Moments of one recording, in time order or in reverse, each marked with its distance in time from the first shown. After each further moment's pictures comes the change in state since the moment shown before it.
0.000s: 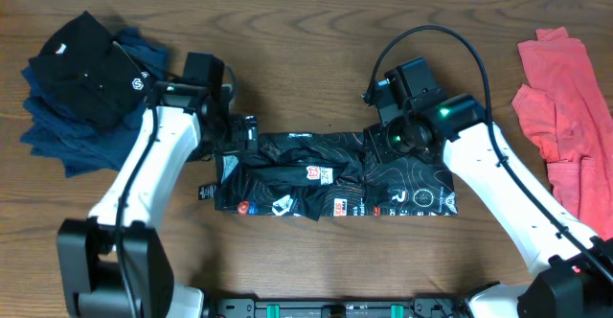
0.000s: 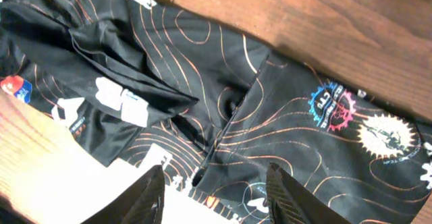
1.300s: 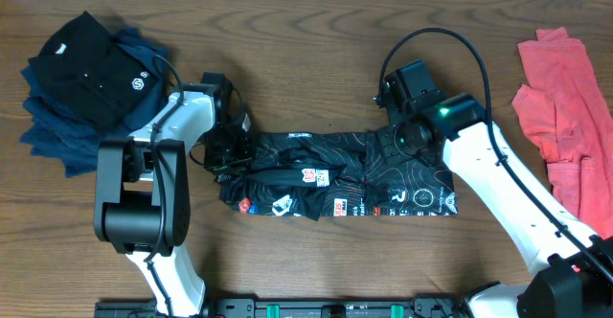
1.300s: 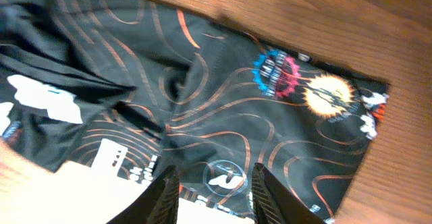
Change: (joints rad) left arm 0.030 0.328 -0.011 0.022 0.183 0.066; right arm -0.006 0.003 0.000 -0.066 0.181 0.067
